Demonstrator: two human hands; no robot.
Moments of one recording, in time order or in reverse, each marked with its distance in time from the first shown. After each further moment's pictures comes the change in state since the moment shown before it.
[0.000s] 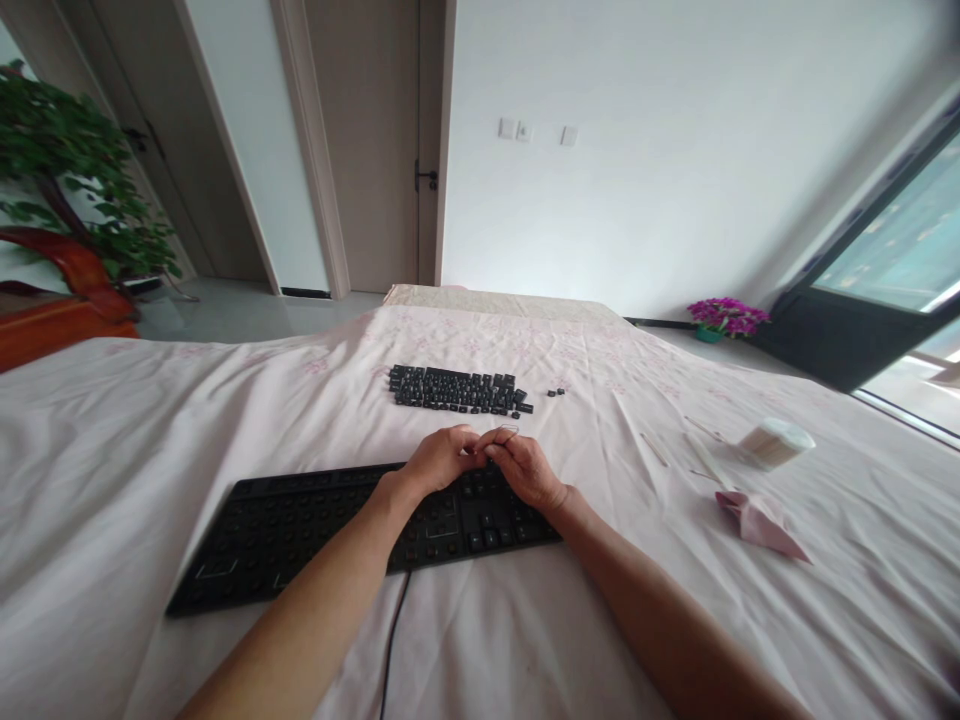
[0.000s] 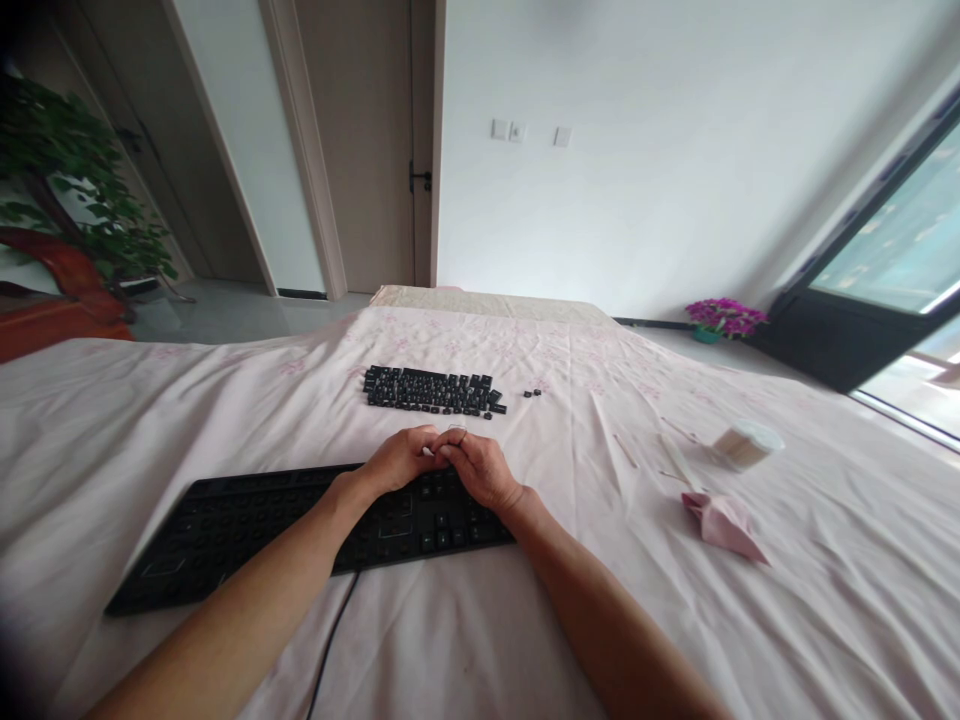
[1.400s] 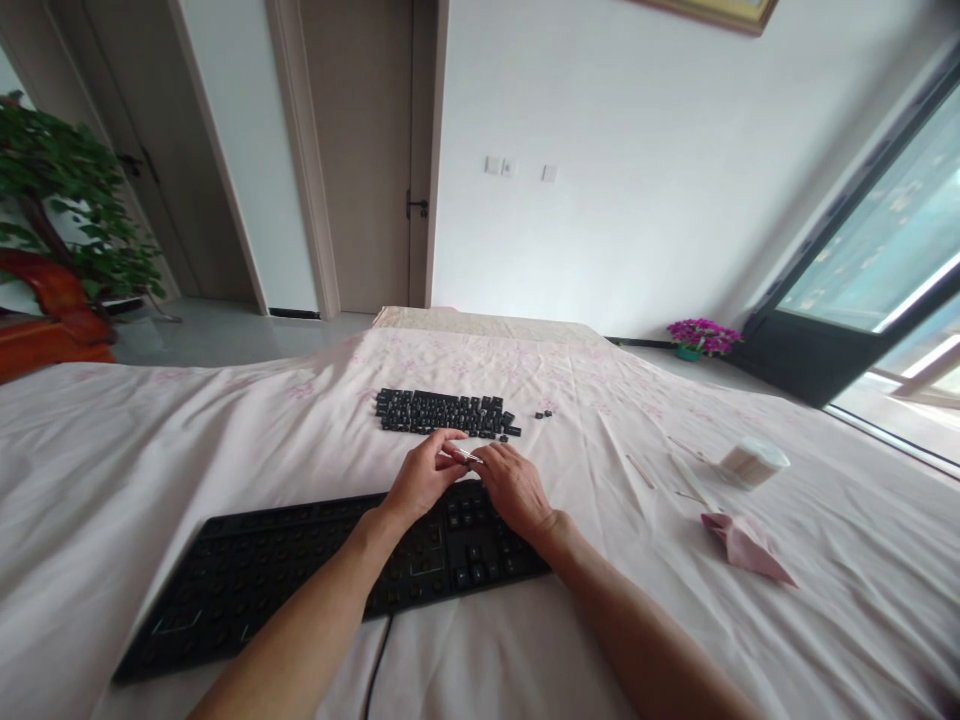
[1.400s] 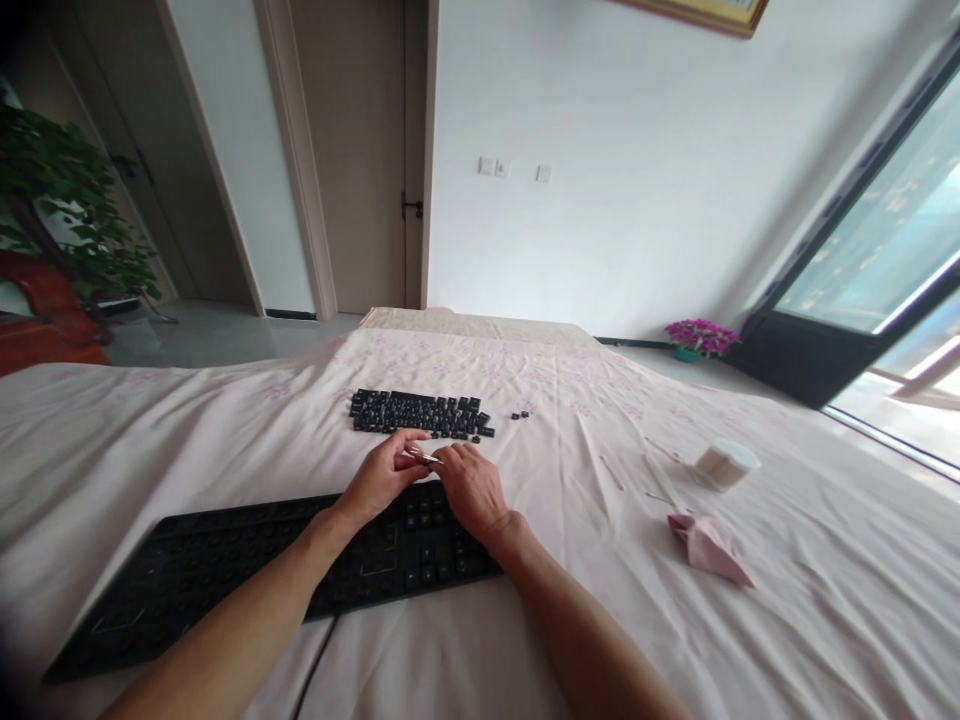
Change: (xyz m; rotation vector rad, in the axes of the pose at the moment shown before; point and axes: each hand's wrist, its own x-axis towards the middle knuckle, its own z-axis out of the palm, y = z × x) left_hand 0.002 0.001 0.004 -0.580 0.271 -0.076; right_hand 0.005 -0.005 -0.006 -0.743 0.030 -0.016
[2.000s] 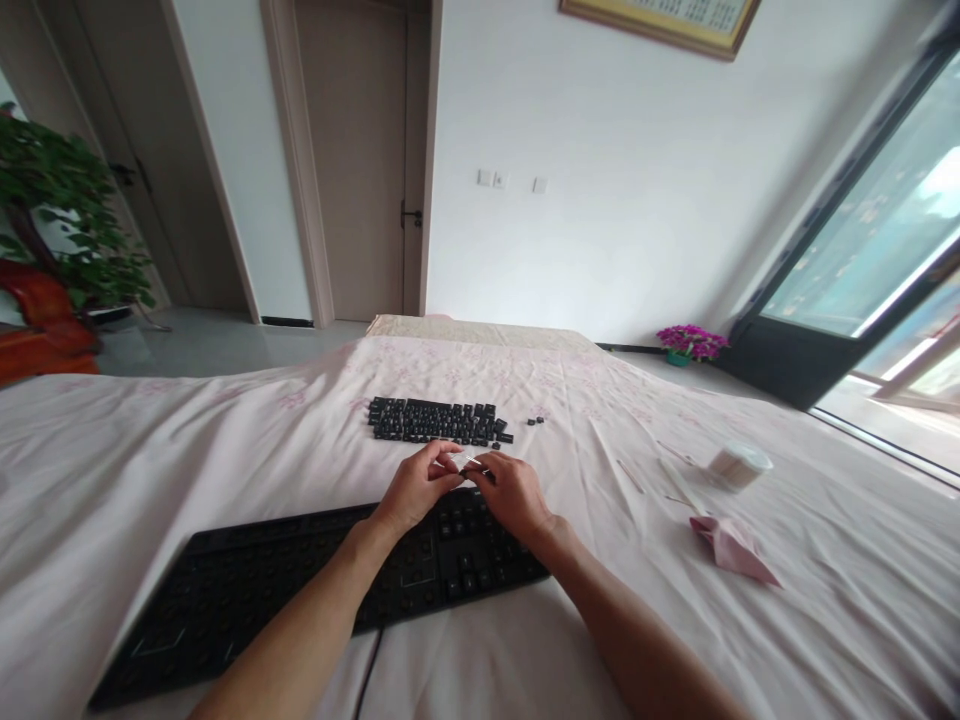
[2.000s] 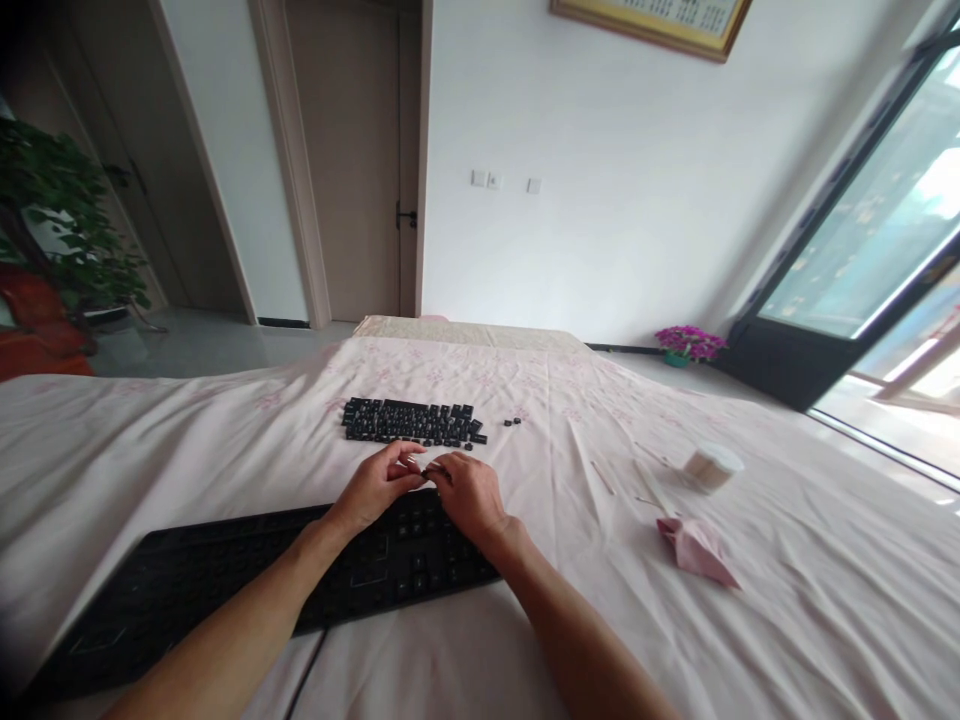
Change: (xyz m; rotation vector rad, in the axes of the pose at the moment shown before) left_hand -0.002 0.006 0.001 0.020 -0.035 -0.022; right_hand 0.000 0.004 -0.006 0.183 0.006 0.172
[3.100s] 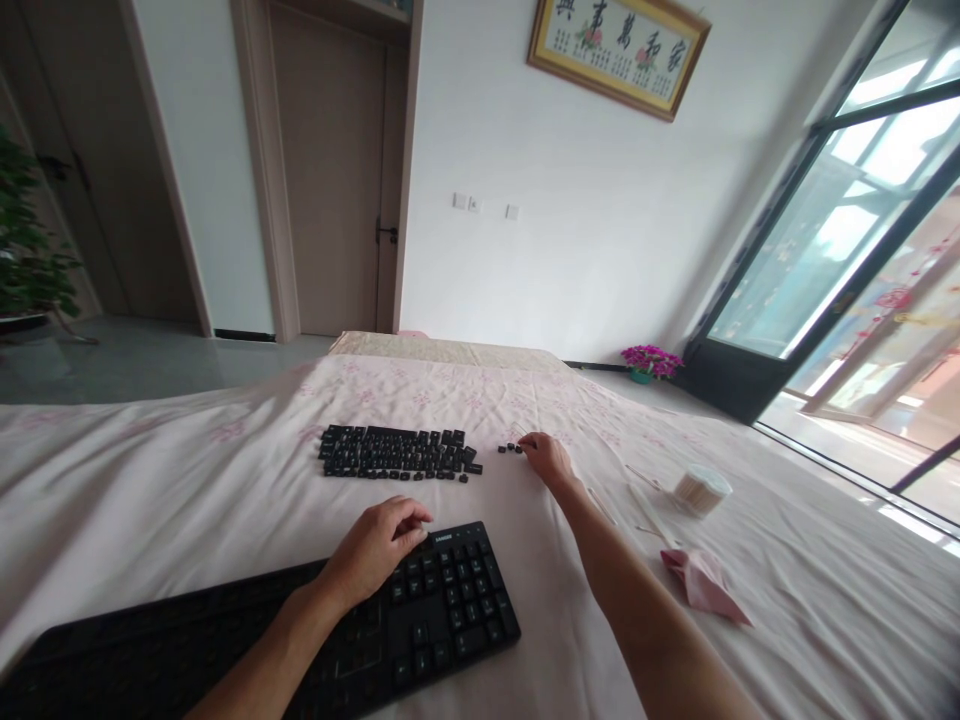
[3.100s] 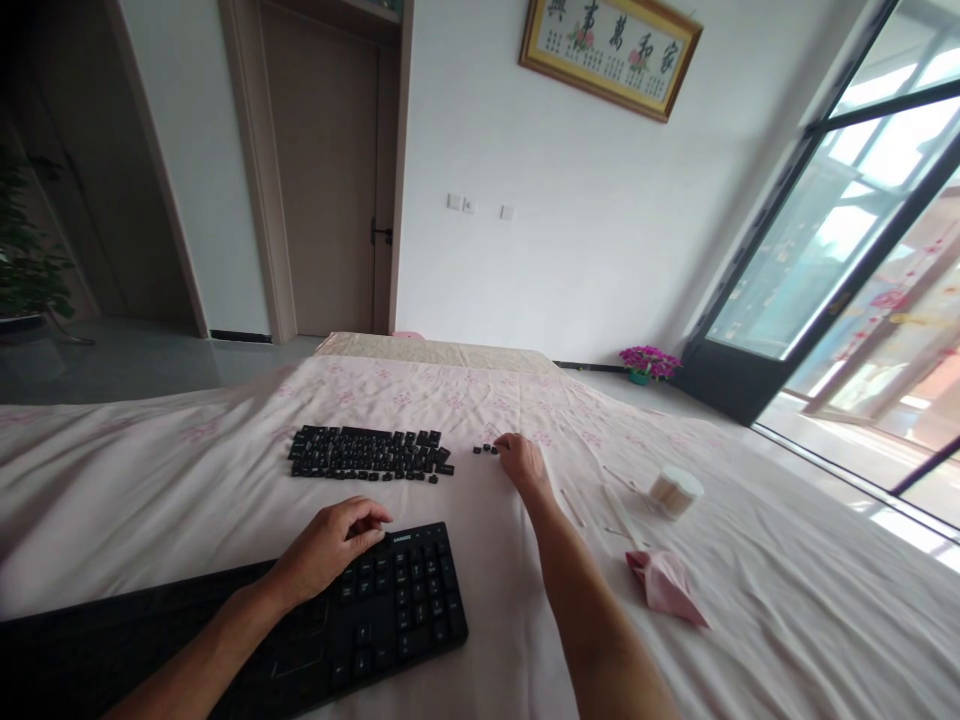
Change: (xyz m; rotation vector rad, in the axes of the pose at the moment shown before) left_hand -0.001 0.007 0.008 0.423 -0.131 0.049; right_hand 0.061 0.216 -0.037 -0.339 -0.016 0.545
